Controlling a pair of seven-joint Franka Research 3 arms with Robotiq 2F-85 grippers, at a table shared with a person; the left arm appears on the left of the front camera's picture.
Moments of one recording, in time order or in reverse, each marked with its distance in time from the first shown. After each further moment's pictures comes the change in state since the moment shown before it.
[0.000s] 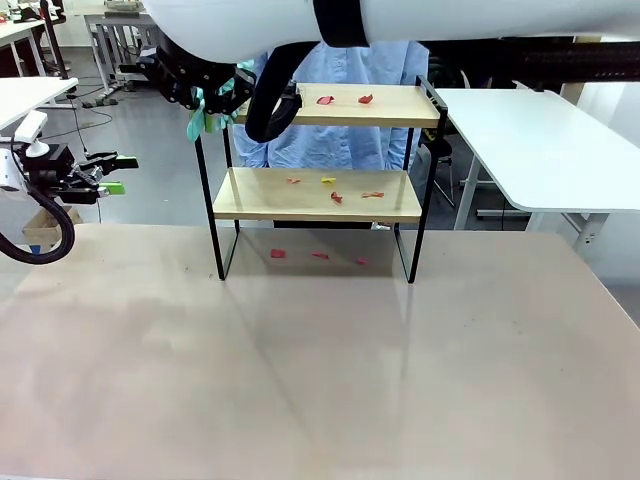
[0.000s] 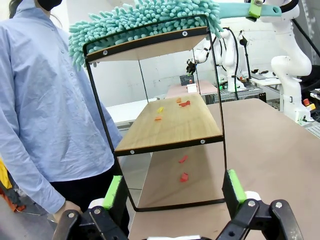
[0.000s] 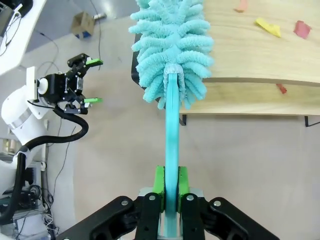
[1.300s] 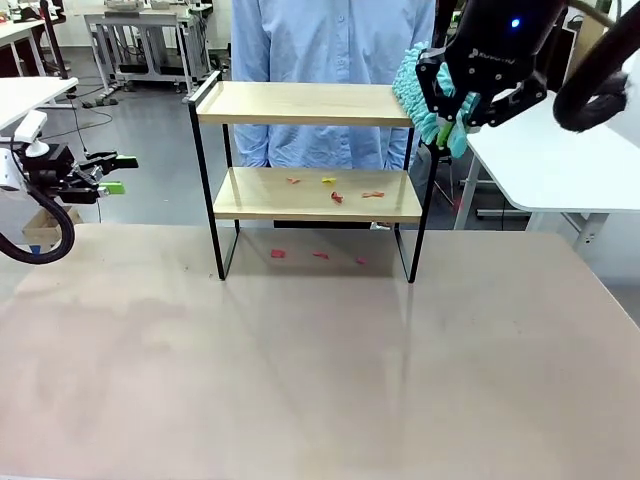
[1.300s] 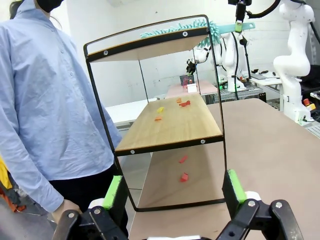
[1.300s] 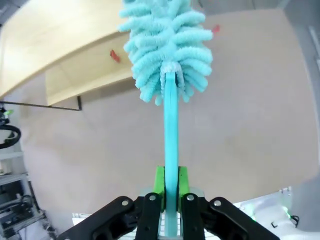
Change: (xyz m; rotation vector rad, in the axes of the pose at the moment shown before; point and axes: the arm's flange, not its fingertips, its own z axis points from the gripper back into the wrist) left arm 0.000 0.000 0.000 0.000 0.000 -0.001; right arm -0.004 -0.275 0.106 -0.159 0.097 -0.182
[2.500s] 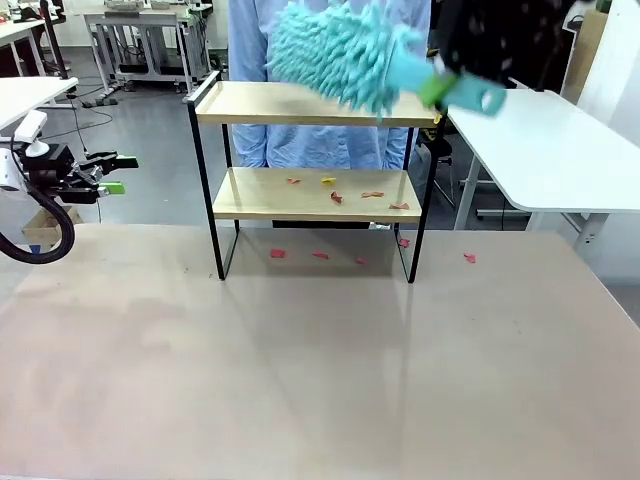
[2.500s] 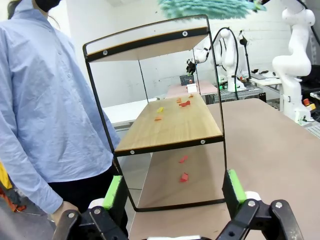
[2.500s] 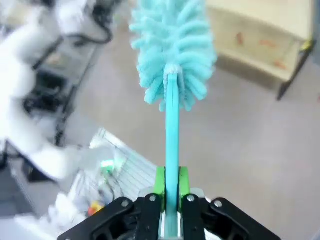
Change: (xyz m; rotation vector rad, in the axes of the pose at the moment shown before) left arm 0.000 0.000 0.000 0.000 0.000 0.000; right arm -0.031 -0.033 0.059 0.480 0.107 0.574
